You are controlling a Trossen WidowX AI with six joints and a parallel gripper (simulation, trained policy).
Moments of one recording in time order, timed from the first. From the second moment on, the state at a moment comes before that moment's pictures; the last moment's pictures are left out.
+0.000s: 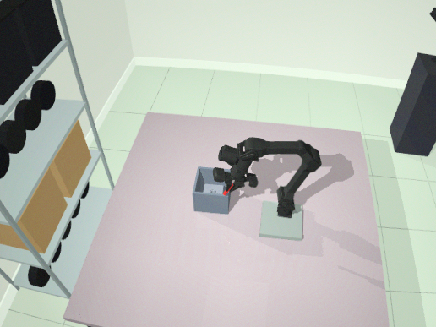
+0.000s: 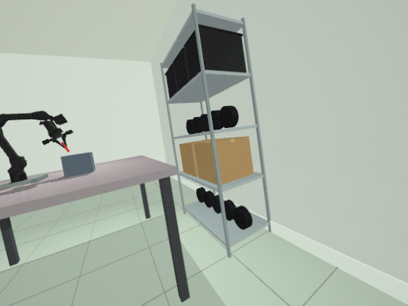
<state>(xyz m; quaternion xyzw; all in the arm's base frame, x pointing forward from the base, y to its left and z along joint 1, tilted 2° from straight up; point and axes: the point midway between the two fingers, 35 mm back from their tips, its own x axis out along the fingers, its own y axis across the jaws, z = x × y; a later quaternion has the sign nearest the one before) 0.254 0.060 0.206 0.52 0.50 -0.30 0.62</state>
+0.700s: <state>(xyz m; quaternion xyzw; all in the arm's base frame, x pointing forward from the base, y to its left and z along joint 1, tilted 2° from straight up) 0.286 0.000 0.191 0.51 0.50 -0.36 0.60</state>
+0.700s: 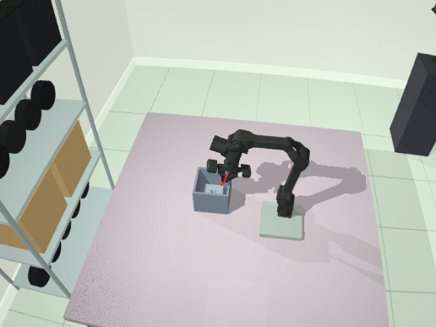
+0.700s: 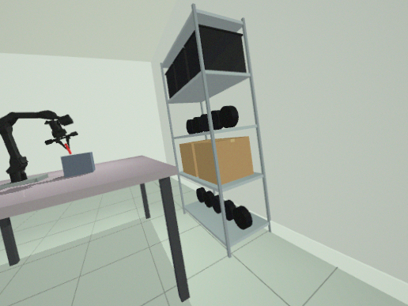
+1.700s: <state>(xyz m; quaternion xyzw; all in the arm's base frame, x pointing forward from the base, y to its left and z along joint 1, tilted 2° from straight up) 0.331 -0.026 0.117 0.50 0.55 -0.35 0.58</state>
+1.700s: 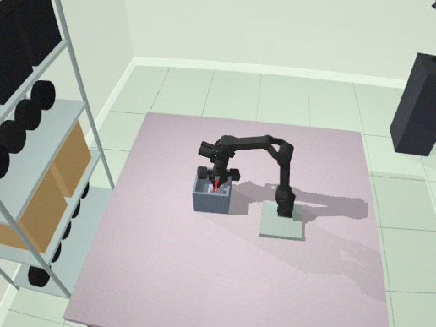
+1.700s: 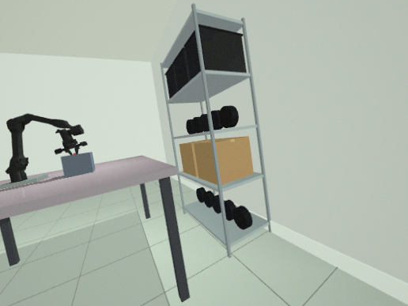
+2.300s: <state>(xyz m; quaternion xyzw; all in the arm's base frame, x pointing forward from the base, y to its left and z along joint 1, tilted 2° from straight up) 0.337 -0.024 0.089 0.47 0.58 -0.34 0.58</state>
